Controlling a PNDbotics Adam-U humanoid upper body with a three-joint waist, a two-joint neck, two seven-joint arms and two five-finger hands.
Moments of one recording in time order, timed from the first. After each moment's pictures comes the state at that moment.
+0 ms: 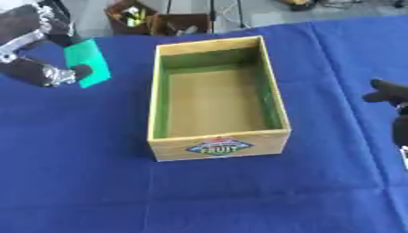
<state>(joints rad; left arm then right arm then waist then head) -0.91 0.59 -0.03 -1.37 -0.80 -0.49 -0.32 -0.22 -0.28 -0.09 -1.99 0.11 -0.38 0.13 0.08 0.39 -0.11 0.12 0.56</state>
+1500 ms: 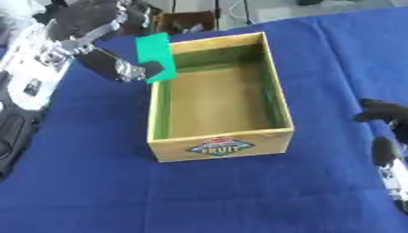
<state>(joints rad) -1.00 0.48 -0.18 -1.42 -0.82 -0.59 -0.24 -0.25 -0.24 -0.05 -1.99 0.09 -0.28 0.26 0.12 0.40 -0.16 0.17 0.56</state>
